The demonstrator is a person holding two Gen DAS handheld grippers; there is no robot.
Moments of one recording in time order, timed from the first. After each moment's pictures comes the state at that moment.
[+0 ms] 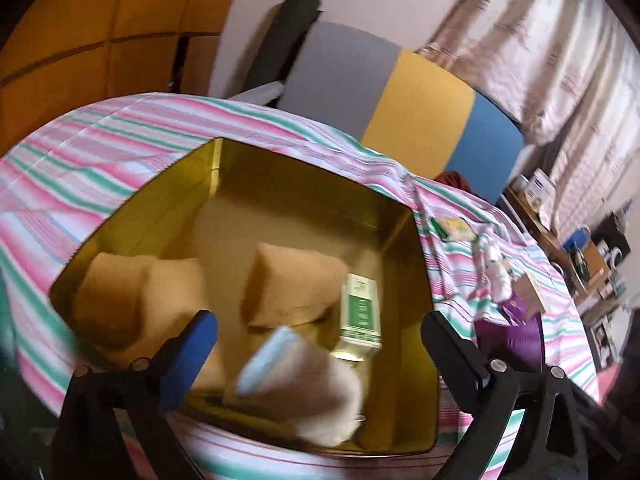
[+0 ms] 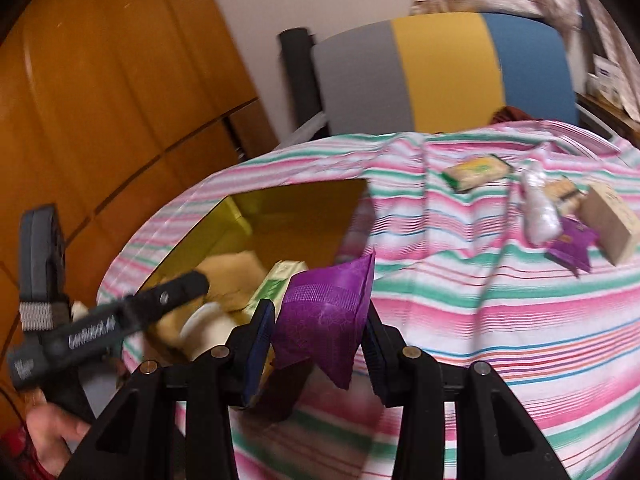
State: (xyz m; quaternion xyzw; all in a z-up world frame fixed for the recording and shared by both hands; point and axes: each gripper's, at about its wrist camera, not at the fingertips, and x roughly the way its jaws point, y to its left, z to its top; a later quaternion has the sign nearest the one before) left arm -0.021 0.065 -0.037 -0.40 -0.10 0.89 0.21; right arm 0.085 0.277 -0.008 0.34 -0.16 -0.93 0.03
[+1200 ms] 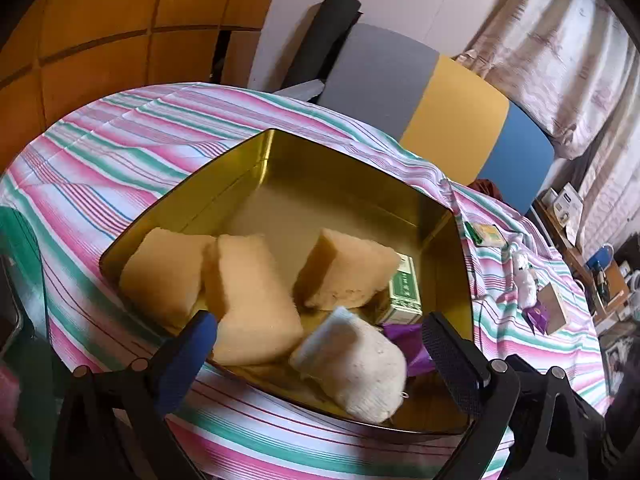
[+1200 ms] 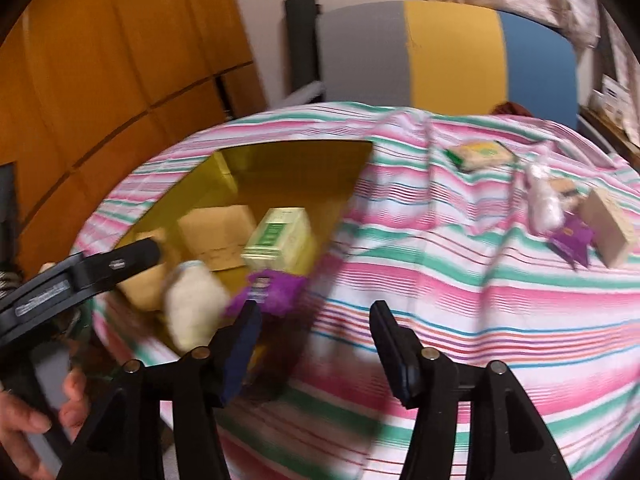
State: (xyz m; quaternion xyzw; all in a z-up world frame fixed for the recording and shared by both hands) left arm -0.008 0.045 -0.043 -0.41 -0.10 0.89 0.17; right arm 0.076 0.260 -0.028 0.40 -0.11 -0.91 -0.01
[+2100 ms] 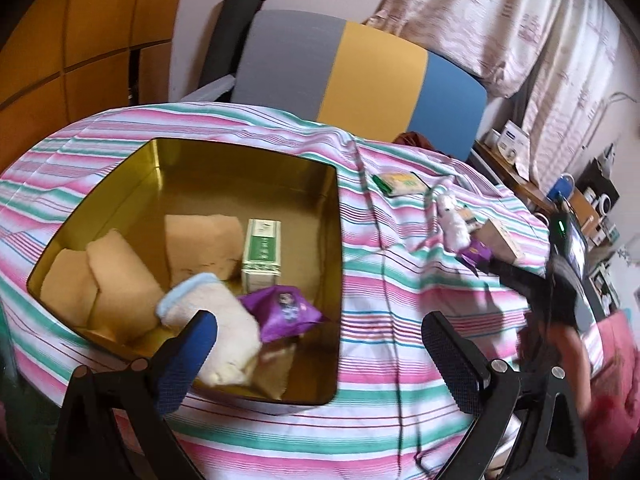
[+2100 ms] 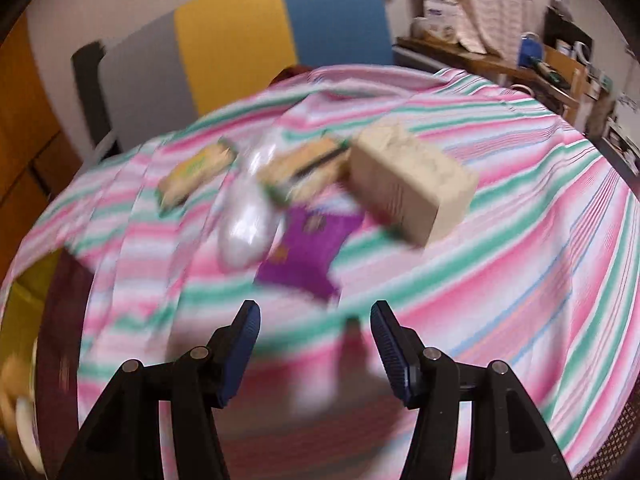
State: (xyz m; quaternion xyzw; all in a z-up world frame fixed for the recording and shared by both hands) left arm 0.039 0.134 -0.020 -0.41 -0.02 0.87 0.28; right arm 0.076 0.481 -0.051 0.39 -0.21 -0.84 -0.29
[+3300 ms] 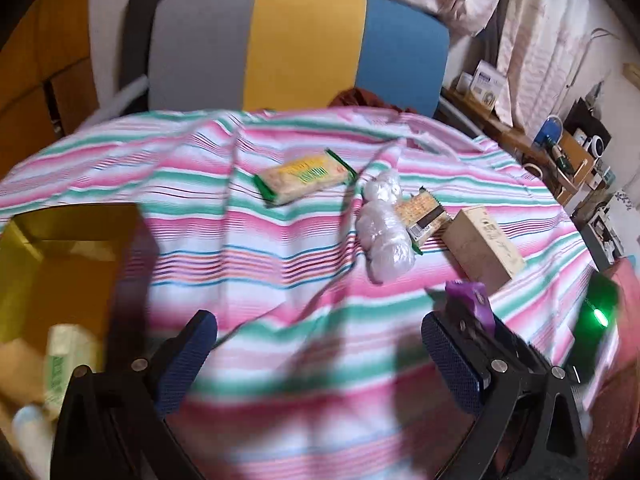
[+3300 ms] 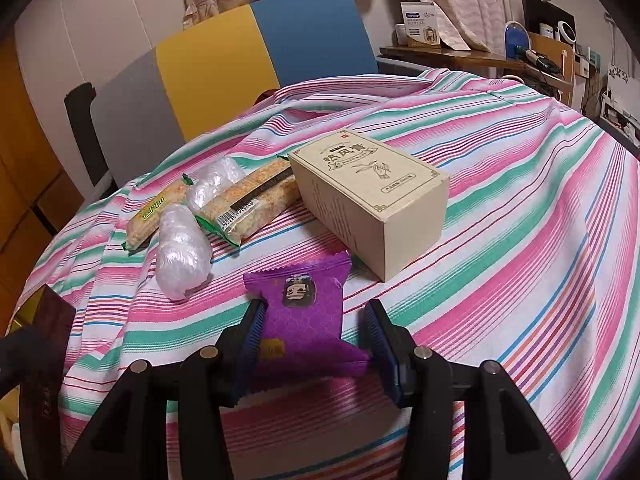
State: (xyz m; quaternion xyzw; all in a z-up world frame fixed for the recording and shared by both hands) left arm -0.022 0.352 -0.041 -0.45 0.06 0.83 0.32; right arm 0.094 0.525 -0.085 0.34 -0.25 -0.86 -0.29
